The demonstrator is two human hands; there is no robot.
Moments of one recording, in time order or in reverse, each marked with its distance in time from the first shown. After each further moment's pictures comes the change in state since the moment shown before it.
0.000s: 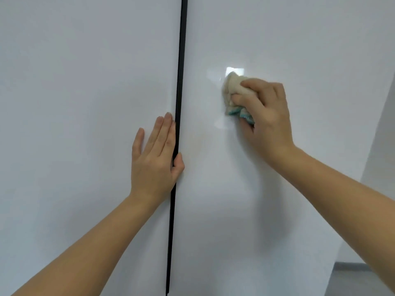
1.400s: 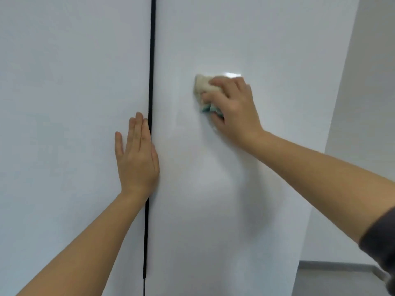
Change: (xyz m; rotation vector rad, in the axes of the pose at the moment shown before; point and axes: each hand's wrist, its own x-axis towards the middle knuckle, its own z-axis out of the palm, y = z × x) left_hand -0.013 0.031 0.012 0.030 0.017 -0.228; right_hand 0.002 0.019 -0.016 0.036 -0.118 -0.118
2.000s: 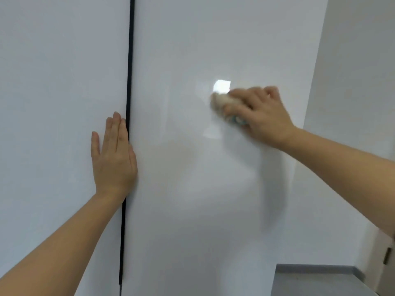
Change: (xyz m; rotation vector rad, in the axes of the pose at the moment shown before) left_hand -0.002 0.000 0.000 0.041 -0.004 -0.005; right_hand -0.041 0.088 -0.057 -0.286 -0.166 -0.313
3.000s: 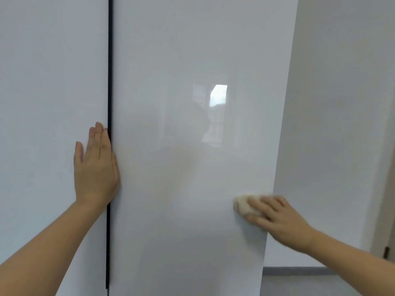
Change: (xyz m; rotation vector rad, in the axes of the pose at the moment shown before) left_hand -0.006 0.003 -0.008 0.084 -0.090 0.014; right_hand -0.223 -0.080 -0.018 0.087 -0.246 -0.073
